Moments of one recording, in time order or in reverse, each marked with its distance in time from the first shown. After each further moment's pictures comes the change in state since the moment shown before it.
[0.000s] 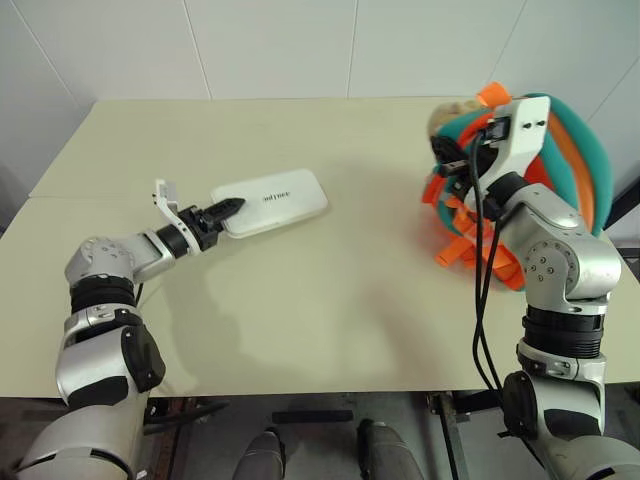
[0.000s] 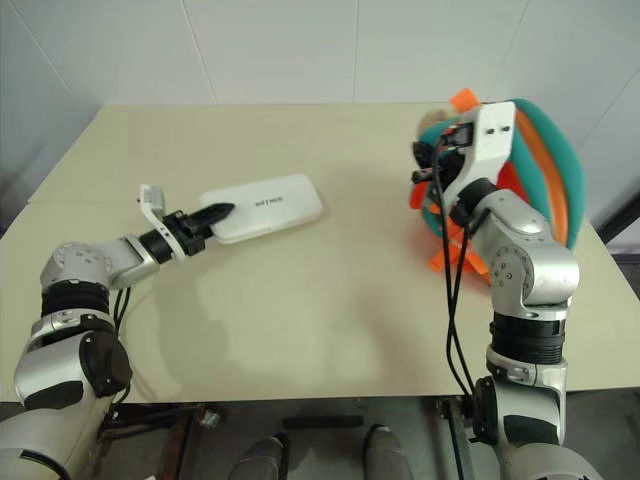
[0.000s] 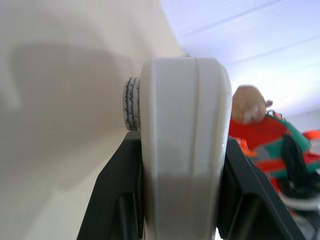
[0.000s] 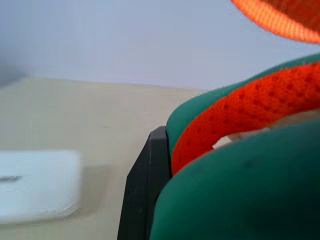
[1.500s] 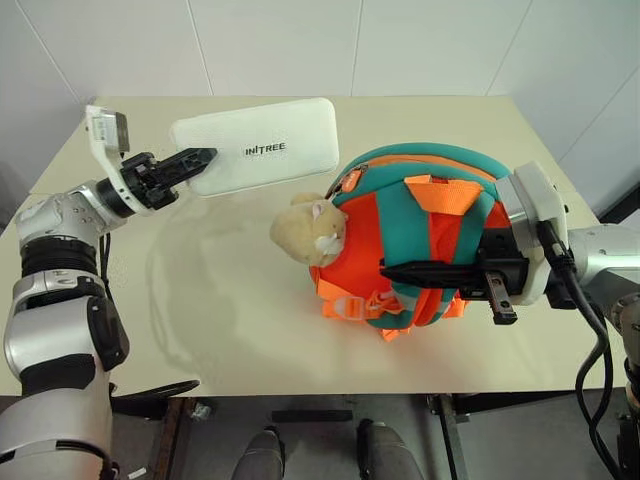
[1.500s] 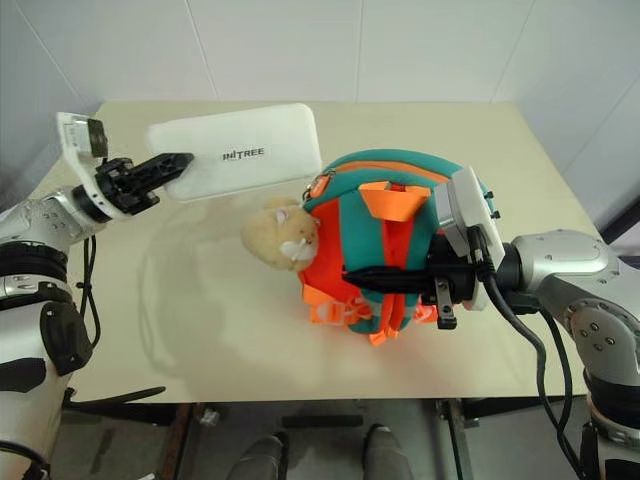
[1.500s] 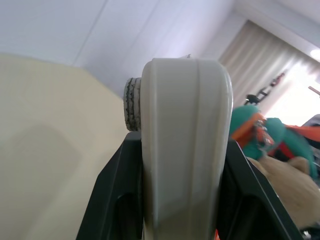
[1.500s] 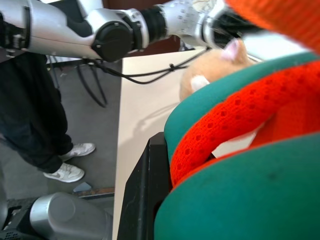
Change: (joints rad) left arm -0.147 0.172 -0.212 0.078 0.209 -0.394 -0.852; right arm 0.237 -0.467 0.055 -0.362 0.522 0.068 0.670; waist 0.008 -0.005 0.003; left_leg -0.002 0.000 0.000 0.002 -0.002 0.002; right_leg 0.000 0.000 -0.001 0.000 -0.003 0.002
